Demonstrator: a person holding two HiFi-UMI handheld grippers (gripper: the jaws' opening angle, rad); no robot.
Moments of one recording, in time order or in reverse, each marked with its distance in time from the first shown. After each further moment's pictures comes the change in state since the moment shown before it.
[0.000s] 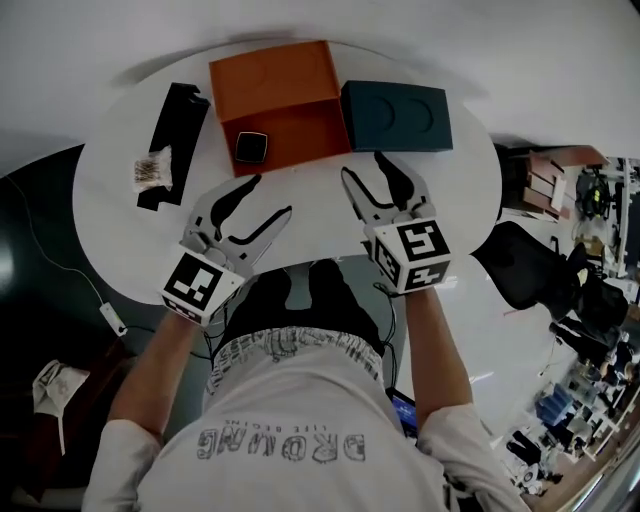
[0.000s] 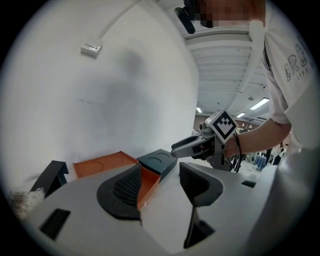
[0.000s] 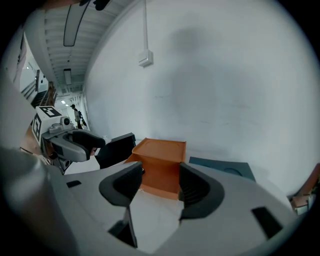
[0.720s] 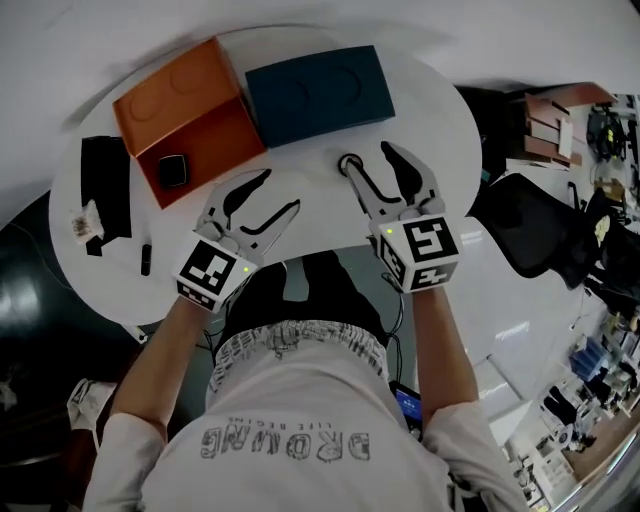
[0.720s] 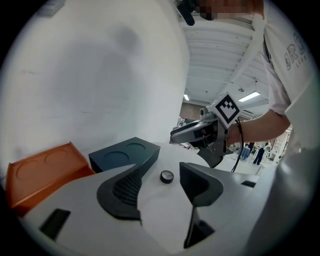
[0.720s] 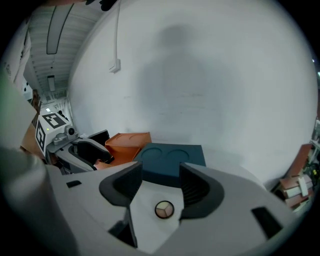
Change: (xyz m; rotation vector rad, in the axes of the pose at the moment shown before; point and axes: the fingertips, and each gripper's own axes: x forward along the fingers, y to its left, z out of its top) left arm 0.160 -0.081 -0.039 0.032 0.175 -0.172; right arm -0.058 -0.144 -0.067 0.111 0.002 -0.107
